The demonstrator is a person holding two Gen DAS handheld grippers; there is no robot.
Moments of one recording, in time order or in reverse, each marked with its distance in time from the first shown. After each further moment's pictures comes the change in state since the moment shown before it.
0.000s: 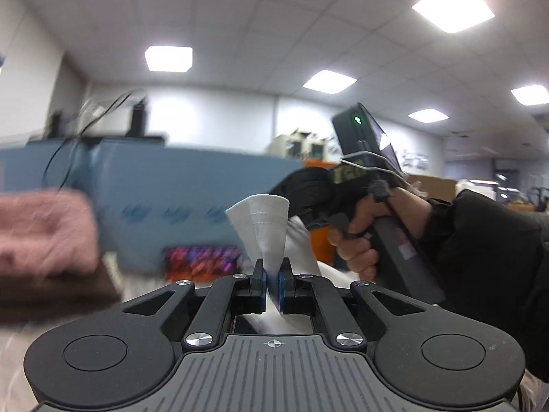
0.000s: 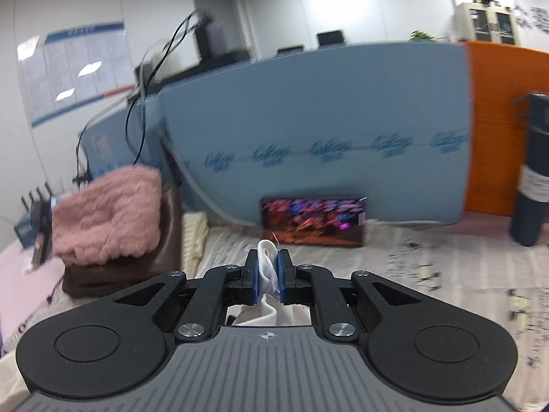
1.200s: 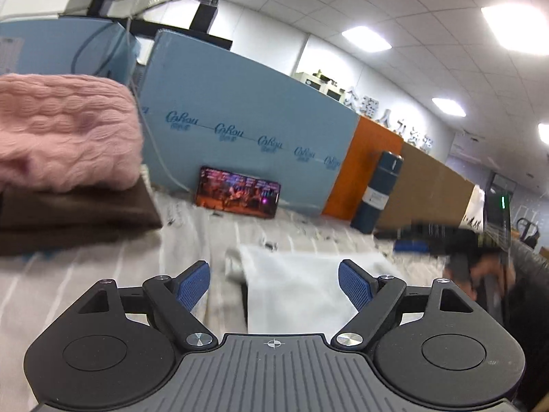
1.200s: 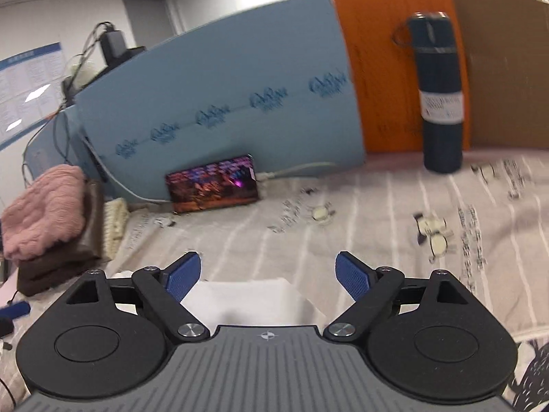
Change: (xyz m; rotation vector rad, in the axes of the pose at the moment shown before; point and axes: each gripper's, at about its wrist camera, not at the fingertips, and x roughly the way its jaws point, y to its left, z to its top) left arm 0.034 0.135 0.014 -0.249 0.269 -0.109; right arm -0.041 -0.098 -0.058 0.213 -0.013 -0.148
